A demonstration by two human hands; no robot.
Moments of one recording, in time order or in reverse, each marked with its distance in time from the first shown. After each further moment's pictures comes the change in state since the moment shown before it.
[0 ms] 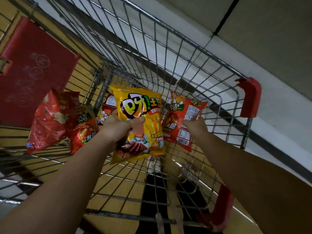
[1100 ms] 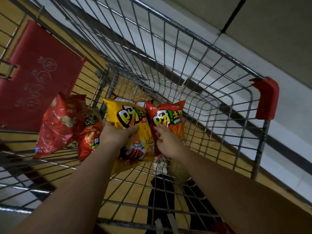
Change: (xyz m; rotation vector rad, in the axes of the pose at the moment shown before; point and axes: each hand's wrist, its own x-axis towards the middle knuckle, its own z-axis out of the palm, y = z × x) left_hand 0.016 -0.018 -0.013 0.114 0.357 -0.154; right_hand -0.055 0.004 0.069 -0.744 -0.509 -0.513
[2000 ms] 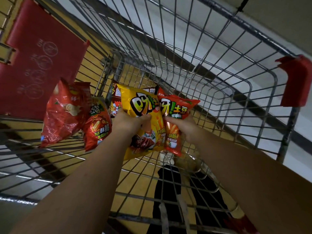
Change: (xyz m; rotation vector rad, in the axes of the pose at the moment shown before) left_hand 0.012 -0.005 0.016 0.041 -0.040 0.042; right_hand 0.035 0.033 0.000 0.965 0.168 0.376
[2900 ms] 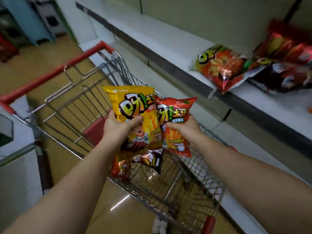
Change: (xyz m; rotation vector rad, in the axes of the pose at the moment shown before) left_hand -0.203 0.075 -0.131 -0.531 0.283 0.531; right_hand -0.201 -0.173 -0.004 -0.295 -0.063 -0.700
